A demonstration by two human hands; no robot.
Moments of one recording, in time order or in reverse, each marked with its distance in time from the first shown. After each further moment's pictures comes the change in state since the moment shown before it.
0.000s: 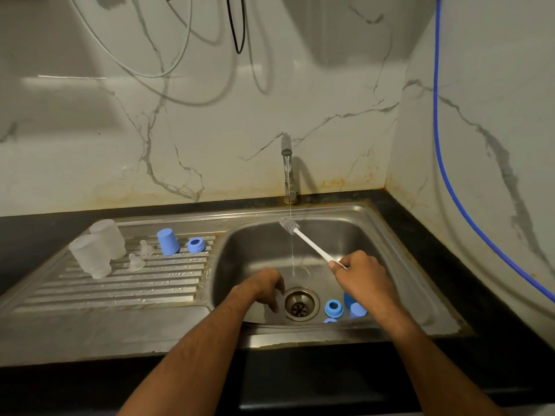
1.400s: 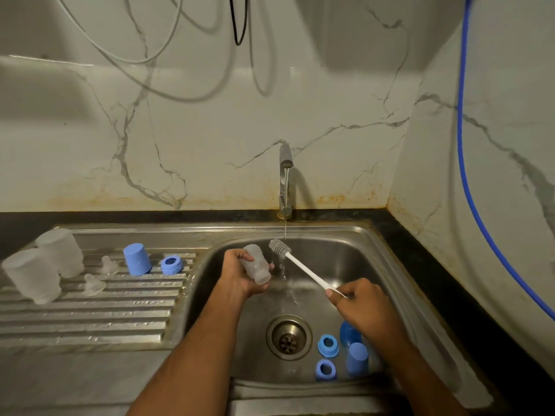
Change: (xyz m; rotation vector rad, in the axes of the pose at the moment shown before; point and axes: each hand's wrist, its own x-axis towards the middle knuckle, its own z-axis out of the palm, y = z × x) left_hand 0.055 -0.006 -0.051 -2.263 0.140 -0.346; right_hand 0.067 0.027 0.030 0.021 -0.030 -0.004
